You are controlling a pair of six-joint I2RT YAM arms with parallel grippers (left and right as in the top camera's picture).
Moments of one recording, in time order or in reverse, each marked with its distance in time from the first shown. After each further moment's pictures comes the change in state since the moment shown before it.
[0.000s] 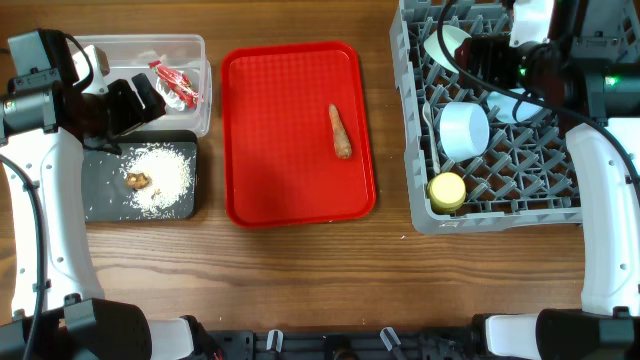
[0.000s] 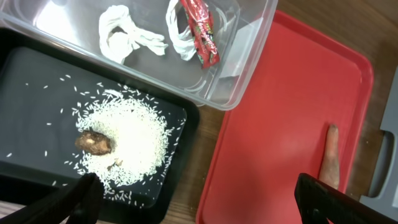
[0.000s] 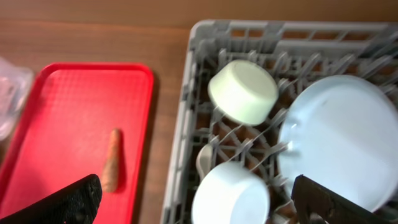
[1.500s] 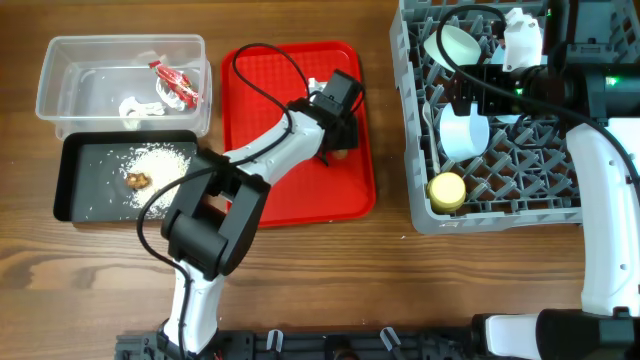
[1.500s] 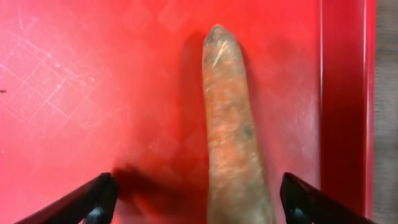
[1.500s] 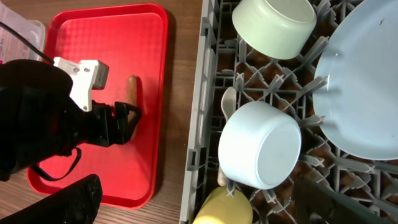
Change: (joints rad) left arm -0.856 0.593 -0.049 0.566 -0.351 -0.382; right arm 0.000 0.000 0.000 -0.205 -0.055 0.030
